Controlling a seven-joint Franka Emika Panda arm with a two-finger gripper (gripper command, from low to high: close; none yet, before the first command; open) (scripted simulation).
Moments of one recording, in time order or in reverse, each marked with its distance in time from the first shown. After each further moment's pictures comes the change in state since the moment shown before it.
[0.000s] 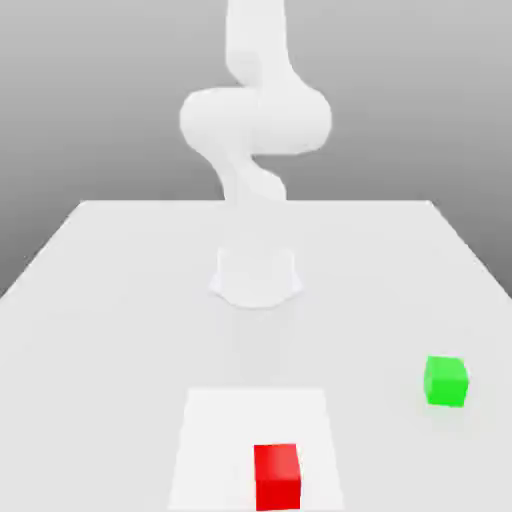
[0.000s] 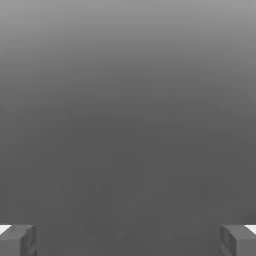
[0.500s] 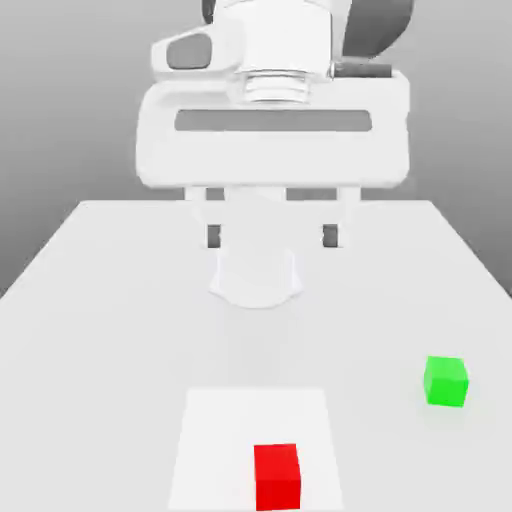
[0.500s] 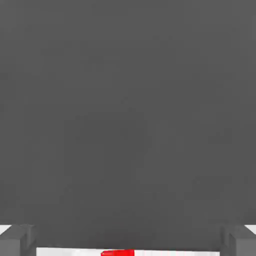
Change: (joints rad) arm 0.014 0.550 0.013 -0.098 -0.009 0.211 -0.008
